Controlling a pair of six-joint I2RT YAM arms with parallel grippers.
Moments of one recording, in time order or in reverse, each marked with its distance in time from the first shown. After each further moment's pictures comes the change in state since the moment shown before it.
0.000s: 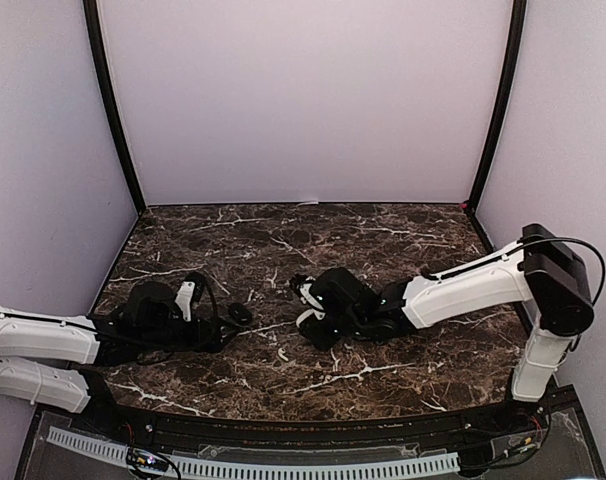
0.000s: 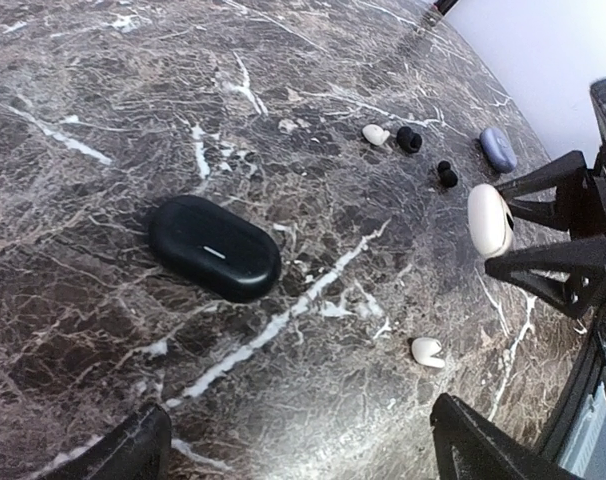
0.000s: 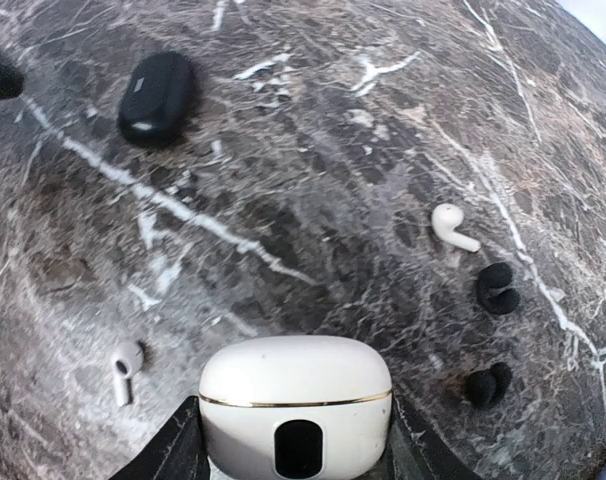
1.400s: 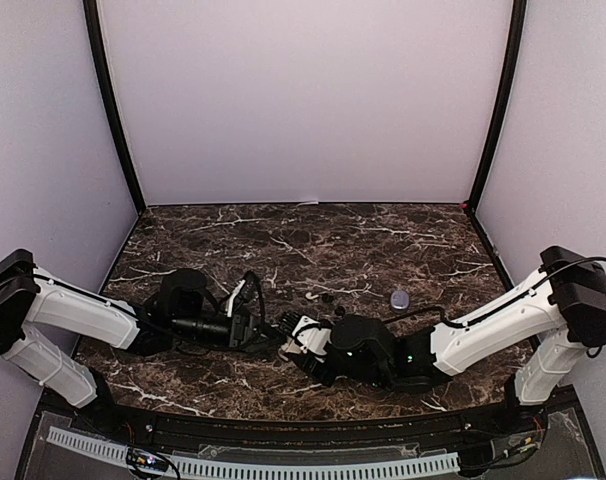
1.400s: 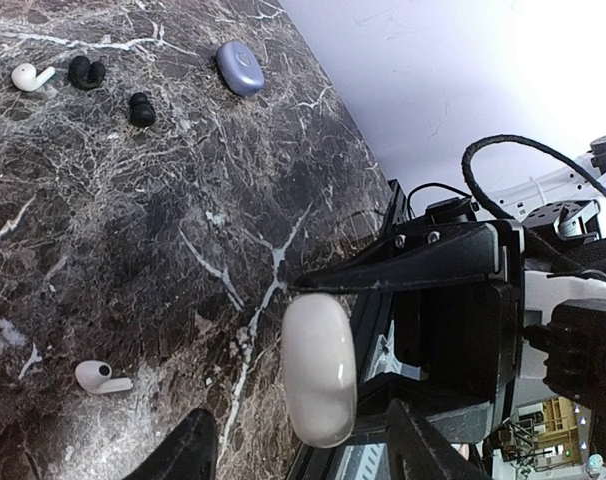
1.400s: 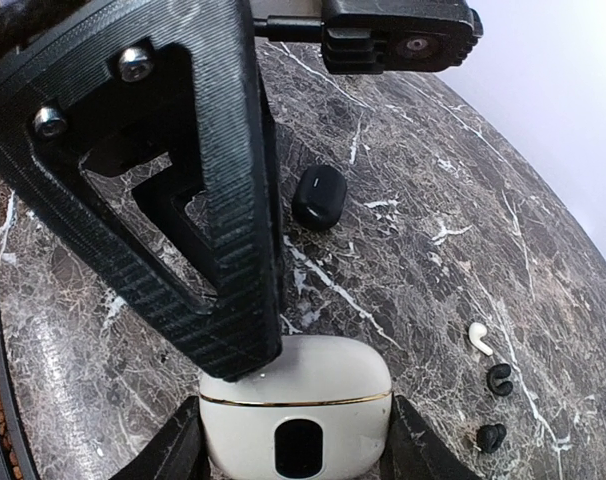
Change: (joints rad) left arm -0.101 0.364 0.180 0.355 0.542 -0.224; right arm 0.257 -0.161 -0.313 0.505 0.150 -0.302
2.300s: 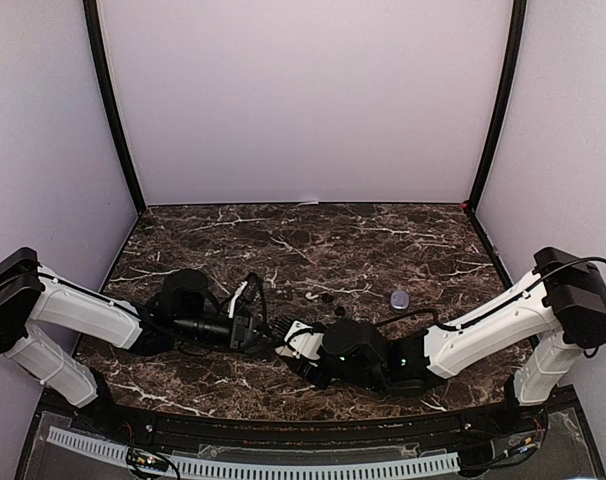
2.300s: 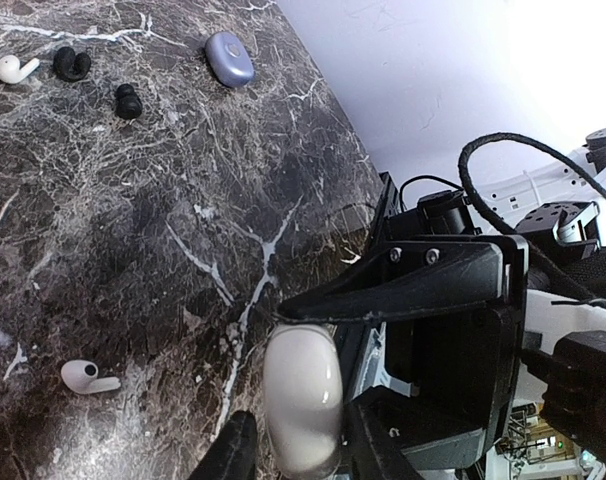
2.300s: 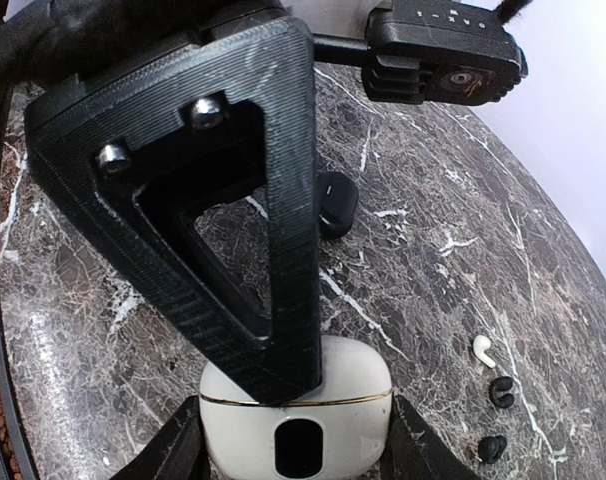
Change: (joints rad) left arm -0.002 0.023 0.003 0.027 0.031 -0.008; right arm 0.023 0.037 0.036 -0.006 0.019 -0.033
